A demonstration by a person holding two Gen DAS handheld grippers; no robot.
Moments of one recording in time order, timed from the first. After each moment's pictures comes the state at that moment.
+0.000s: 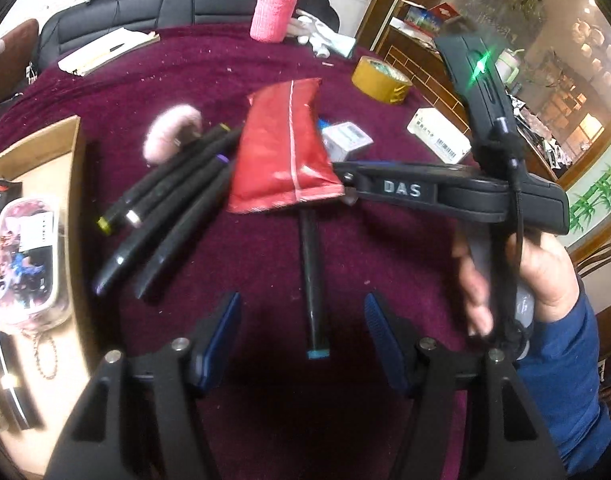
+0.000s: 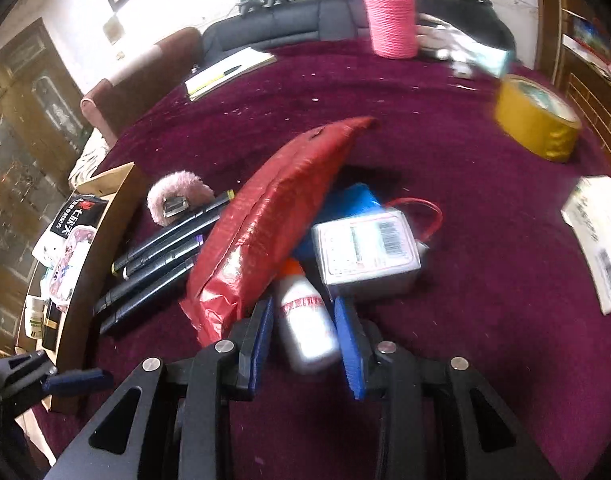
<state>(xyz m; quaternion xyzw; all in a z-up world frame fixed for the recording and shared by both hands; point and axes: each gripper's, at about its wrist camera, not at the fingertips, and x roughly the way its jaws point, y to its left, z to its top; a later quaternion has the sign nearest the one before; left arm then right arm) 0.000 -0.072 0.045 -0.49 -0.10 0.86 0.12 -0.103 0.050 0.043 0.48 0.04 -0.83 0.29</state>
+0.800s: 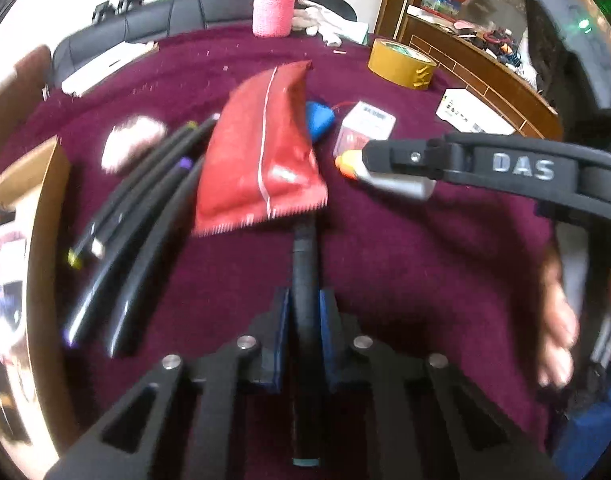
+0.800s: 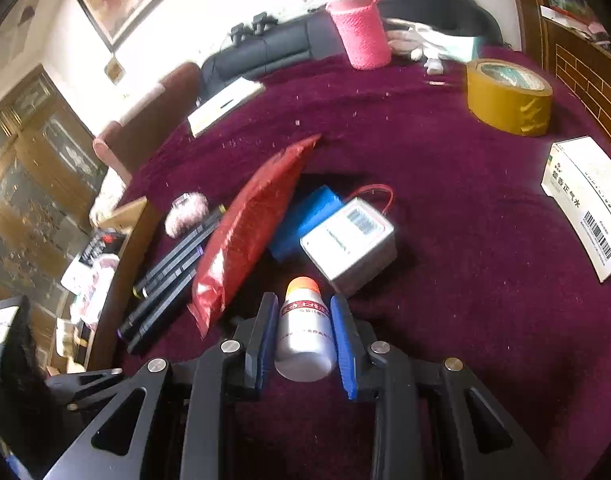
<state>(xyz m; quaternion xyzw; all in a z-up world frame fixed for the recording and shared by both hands) -0.024 -0.037 0.018 -0.49 -0.05 0.87 0.06 -0.098 0.096 0.051 0.47 -0.03 -0.83 0.31</state>
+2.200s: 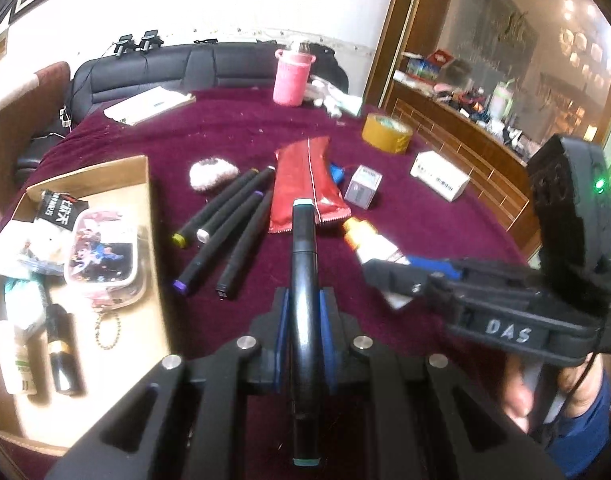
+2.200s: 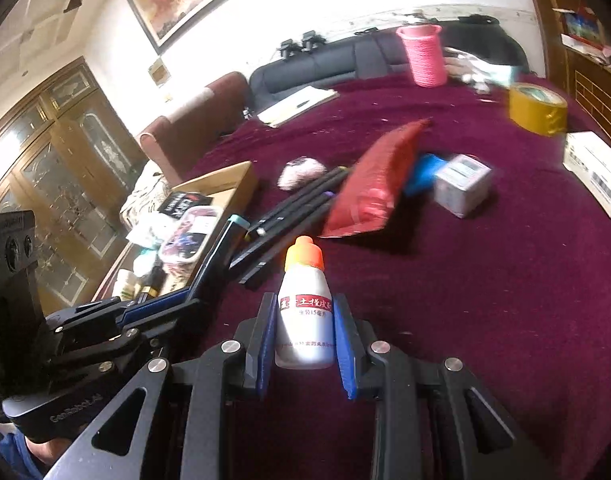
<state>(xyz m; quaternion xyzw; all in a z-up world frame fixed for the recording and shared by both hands) 0.071 -0.094 0.073 -0.38 -0.08 0.92 0.08 0.031 0.059 0.074 0.41 -0.04 -0.84 0.36</state>
